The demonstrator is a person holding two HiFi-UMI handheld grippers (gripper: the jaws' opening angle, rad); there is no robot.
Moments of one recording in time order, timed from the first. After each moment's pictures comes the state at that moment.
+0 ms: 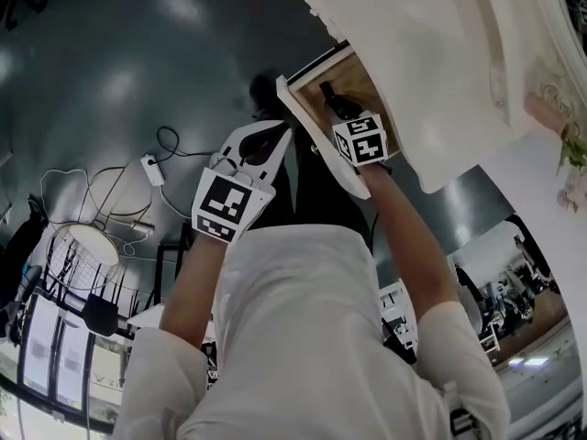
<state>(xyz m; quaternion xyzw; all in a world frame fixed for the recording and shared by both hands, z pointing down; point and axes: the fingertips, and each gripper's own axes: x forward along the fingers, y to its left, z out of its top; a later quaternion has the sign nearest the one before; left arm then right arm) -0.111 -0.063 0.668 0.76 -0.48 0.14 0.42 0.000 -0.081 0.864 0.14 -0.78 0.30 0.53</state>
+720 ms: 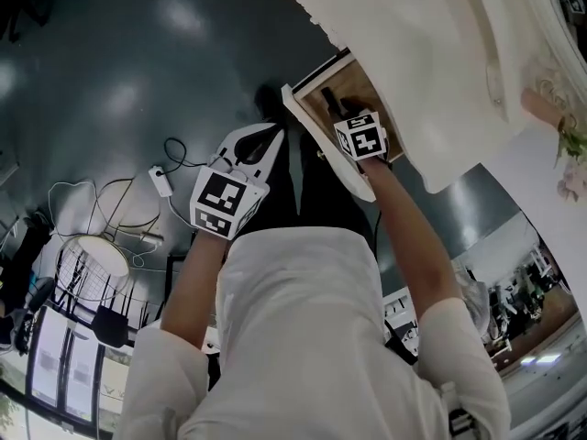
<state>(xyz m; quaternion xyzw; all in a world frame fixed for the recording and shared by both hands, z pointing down) -0.134 -0.055 0.681 0.75 -0.47 0.15 0.43 0.007 -0.085 0.887 0.15 -0.75 0.29 0.57</state>
